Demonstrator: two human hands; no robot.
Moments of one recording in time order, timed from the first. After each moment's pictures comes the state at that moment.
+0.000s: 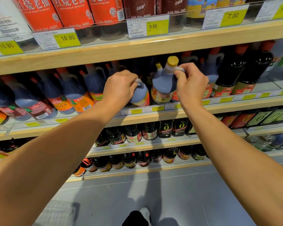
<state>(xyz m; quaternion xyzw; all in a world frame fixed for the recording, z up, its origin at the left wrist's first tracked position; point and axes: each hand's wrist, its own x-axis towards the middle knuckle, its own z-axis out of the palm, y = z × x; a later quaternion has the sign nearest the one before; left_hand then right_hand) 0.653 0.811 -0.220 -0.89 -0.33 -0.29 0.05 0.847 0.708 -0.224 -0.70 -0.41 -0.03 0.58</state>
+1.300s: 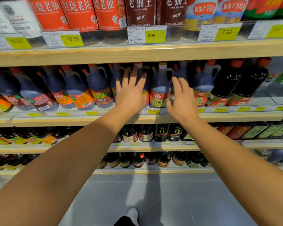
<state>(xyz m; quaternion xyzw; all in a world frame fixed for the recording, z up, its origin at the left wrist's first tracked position) 0.701 0.773 -0.233 -0.84 -0.51 -0.14 0.06 0.866 0.685 -0.245 -0.76 -0.60 -0.04 0.25</state>
